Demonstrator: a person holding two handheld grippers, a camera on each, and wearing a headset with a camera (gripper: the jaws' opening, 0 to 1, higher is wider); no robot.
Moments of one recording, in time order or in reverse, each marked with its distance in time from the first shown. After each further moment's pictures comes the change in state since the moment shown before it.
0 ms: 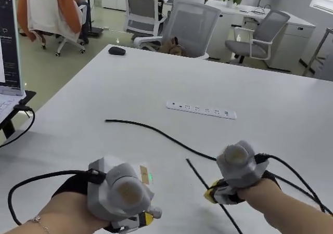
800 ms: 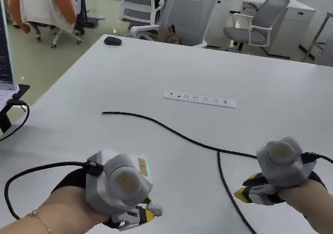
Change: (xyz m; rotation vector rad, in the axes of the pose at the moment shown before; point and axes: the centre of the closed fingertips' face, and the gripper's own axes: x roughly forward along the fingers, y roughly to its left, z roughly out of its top) left arm 0.008 -0.013 0.003 -0.071 0.001 -0.092; right arm -0.078 0.022 -0.053 -0.038 -0.018 0.023
